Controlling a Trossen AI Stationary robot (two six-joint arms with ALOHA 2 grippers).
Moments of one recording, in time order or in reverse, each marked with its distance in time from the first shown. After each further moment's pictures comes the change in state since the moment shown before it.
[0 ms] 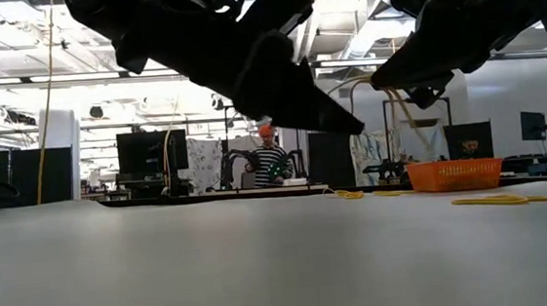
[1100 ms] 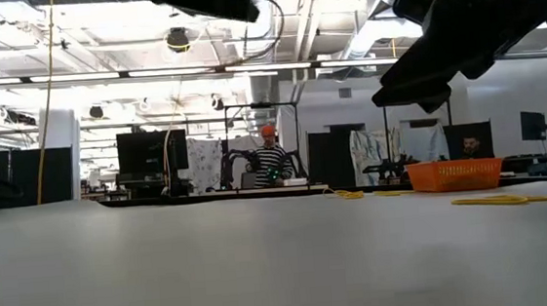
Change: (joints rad) left arm -0.170 -0.381 0.000 -0.476 -0.255 -0.016; right arm 0.002 0.000 -0.001 -0.042 0.020 0.021
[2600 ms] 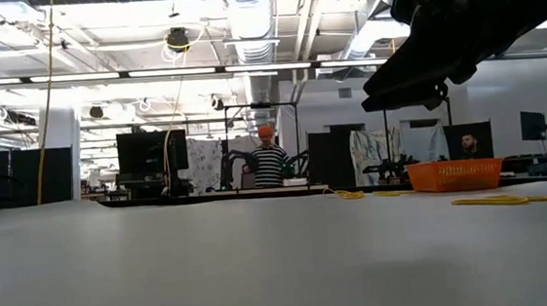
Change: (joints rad) left arm -0.781 -0.270 0.000 -0.875 0.183 -1.352; right arm 0.000 0.000 0.000 -0.003 0.194 0.017
